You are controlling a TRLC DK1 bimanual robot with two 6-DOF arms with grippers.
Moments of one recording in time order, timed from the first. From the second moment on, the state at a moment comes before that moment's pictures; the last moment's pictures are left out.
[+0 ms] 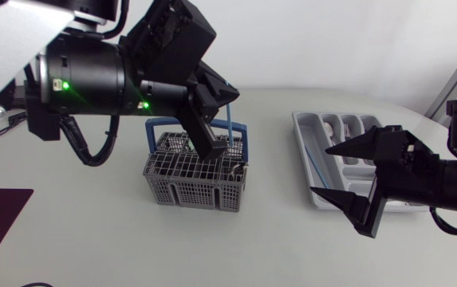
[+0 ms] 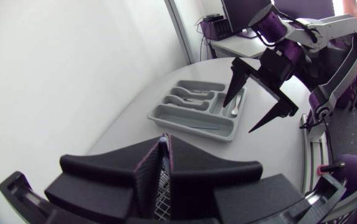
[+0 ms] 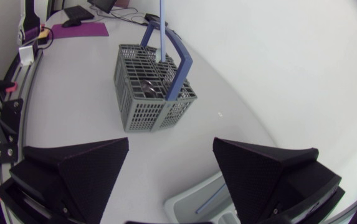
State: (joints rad) left arm -0.77 1.32 1.21 -0.35 0.11 0.43; right arm 0.16 0.90 0.61 -0.36 -0.53 -0.78
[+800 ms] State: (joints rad) left arm -0.77 1.42 1.28 -0.46 0.43 0.26; right arm 0.39 1.12 0.77 -0.35 -0.68 -0.50
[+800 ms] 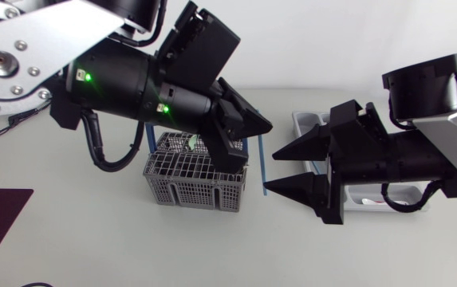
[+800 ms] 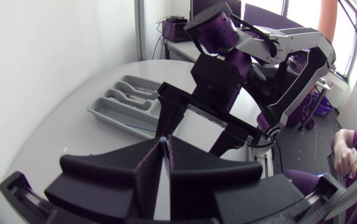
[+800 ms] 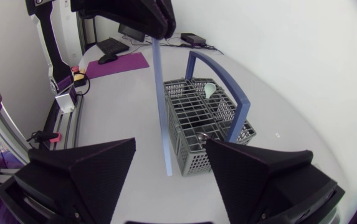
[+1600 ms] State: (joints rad) left arm -0.75 1.47 1.30 -0.46 0.48 0.24; right arm 0.42 1.18 0.78 -0.35 -0.70 -0.49
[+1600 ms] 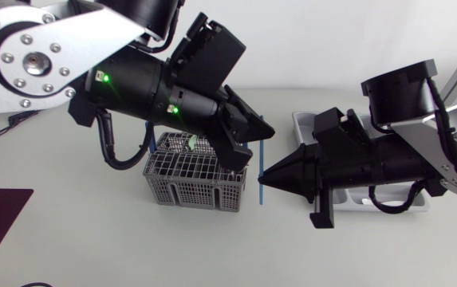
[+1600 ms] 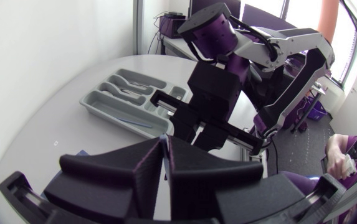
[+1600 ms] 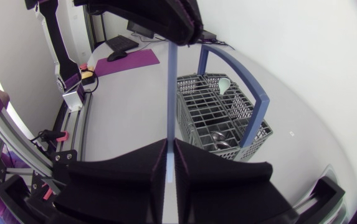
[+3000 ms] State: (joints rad) left arm -0.79 1.55 1.17 -0.36 -0.09 0.50; right arm -0.23 1.65 0.97 -0.50 -0.67 -0.63
